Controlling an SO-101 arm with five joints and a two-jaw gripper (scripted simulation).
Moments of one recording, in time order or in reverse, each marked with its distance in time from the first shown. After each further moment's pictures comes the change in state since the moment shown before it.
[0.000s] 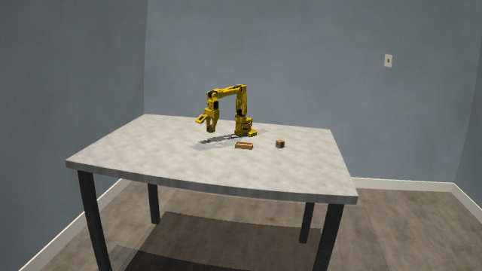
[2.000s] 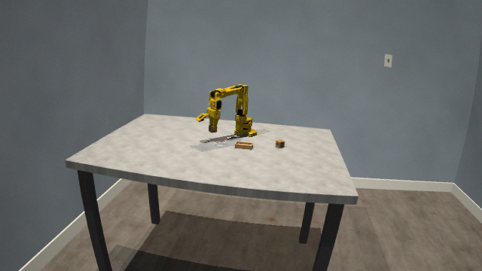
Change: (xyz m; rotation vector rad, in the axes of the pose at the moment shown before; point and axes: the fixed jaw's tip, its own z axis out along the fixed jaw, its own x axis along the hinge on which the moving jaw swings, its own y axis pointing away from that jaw) arm -0.002 0.011 -0.003 -0.001 -0.034 0.288
